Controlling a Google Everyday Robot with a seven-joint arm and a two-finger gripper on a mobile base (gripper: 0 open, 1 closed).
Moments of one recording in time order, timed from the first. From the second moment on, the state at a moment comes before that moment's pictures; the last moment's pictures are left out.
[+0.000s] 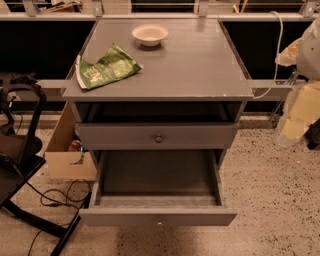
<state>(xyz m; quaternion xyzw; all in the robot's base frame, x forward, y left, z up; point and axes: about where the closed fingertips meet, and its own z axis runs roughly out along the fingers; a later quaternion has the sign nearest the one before) 0.438 -0.217 0.976 -0.60 0.78 -0.03 0.16</state>
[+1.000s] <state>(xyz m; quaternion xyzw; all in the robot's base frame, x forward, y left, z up) 0.407 -0.207 0.873 -0.56 0.81 0.01 0.17</state>
